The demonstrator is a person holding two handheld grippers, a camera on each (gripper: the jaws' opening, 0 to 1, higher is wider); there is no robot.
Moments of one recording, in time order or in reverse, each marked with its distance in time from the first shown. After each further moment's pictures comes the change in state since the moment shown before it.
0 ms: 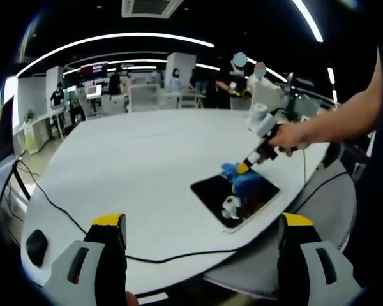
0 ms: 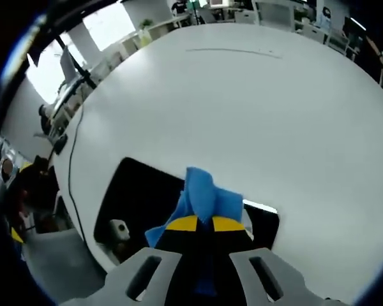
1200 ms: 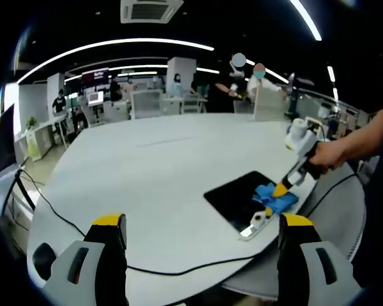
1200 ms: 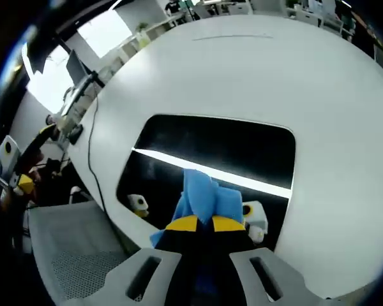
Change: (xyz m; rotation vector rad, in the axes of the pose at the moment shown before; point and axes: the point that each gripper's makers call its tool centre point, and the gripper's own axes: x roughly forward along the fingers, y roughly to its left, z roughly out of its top) left arm 0.010 0.031 0.014 0.022 -0.022 0.021; right arm -0.031 0.035 -0.075 0.078 0.032 0.075
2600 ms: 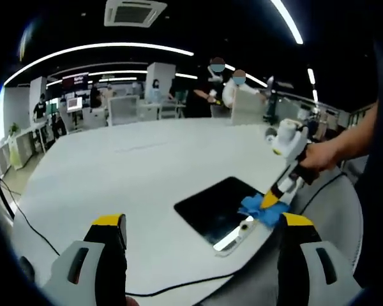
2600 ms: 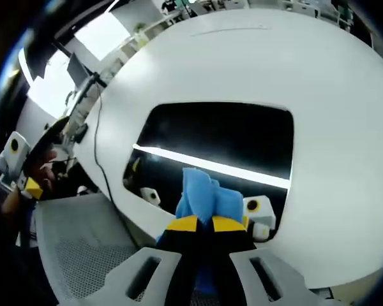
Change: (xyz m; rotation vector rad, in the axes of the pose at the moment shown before) left arm 0.035 -0.052 0.006 0.036 -0.043 -0.154; right arm -0.009 0.000 -0.019 0.043 0.022 0.033
